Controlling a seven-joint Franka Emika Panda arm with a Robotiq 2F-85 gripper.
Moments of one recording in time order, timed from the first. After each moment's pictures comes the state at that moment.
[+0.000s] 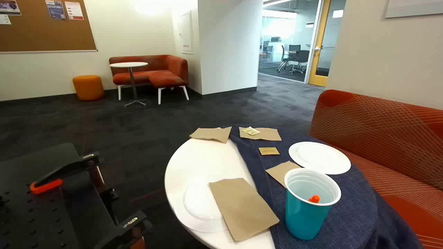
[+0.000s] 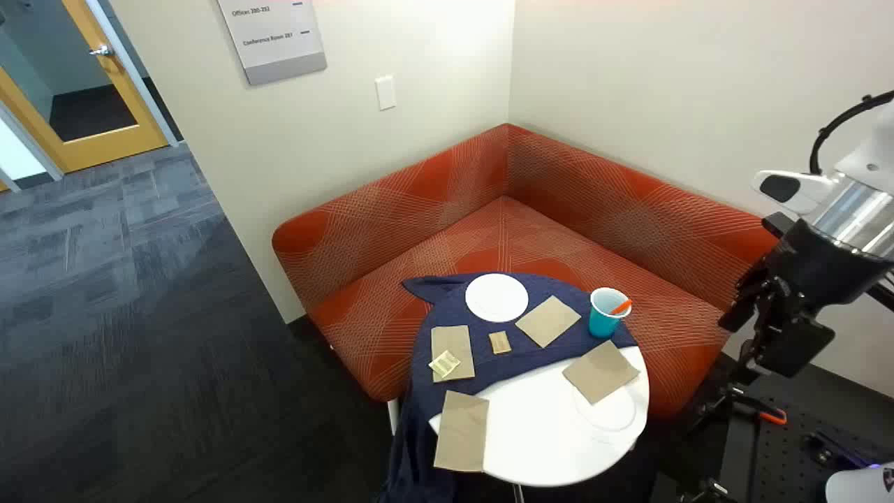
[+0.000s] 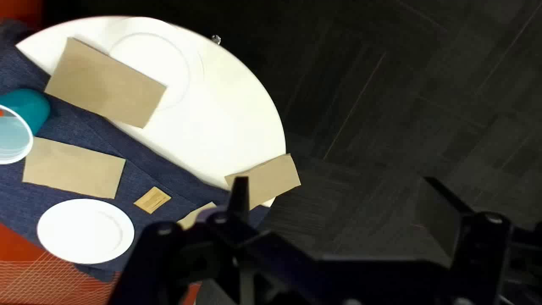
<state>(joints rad) 0.19 -0.87 -0.01 -2.75 0.22 2.06 -0.05</state>
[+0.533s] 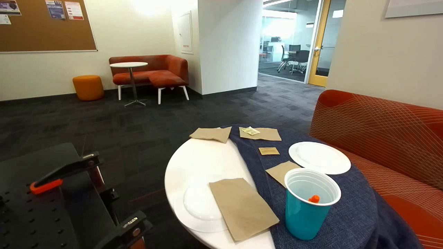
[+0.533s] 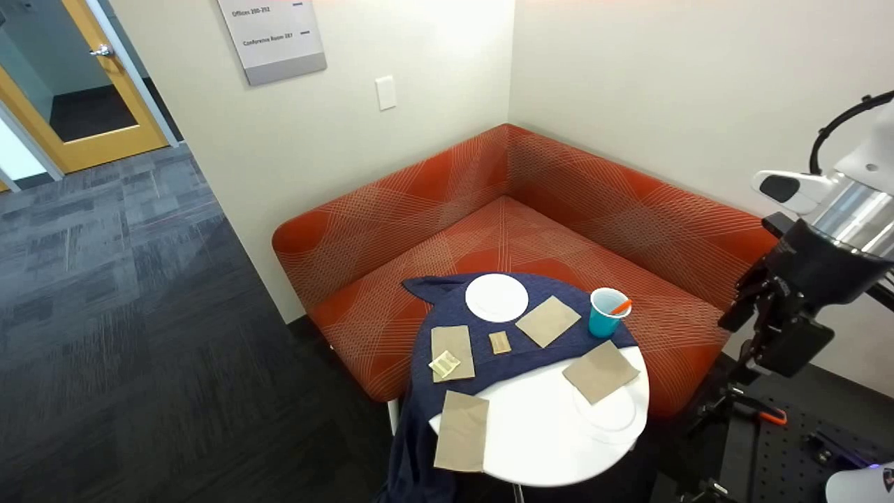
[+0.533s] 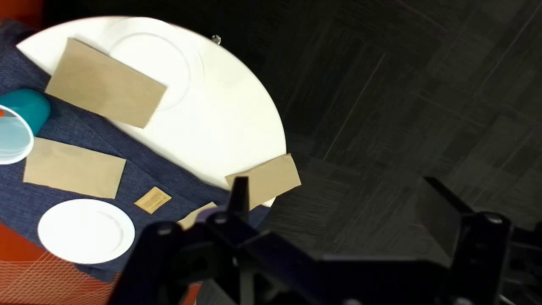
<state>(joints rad) 0.19 -0.87 -0.01 -2.75 0.22 2.06 -0.05</state>
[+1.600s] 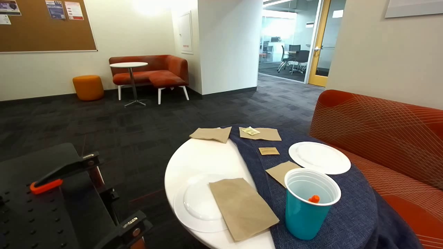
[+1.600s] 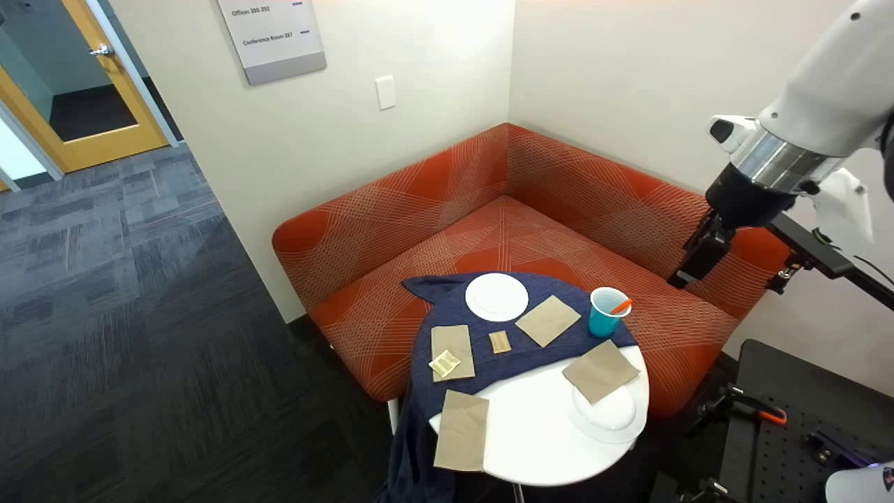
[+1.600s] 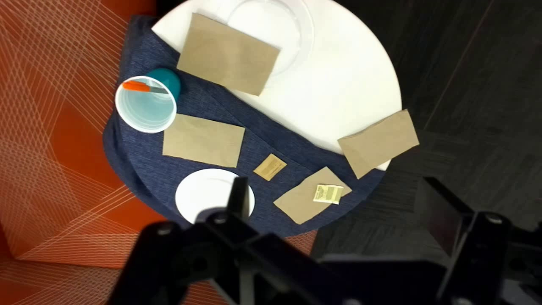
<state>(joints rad) -0.04 -0.64 -0.02 -2.60 0.02 2.15 -0.03</state>
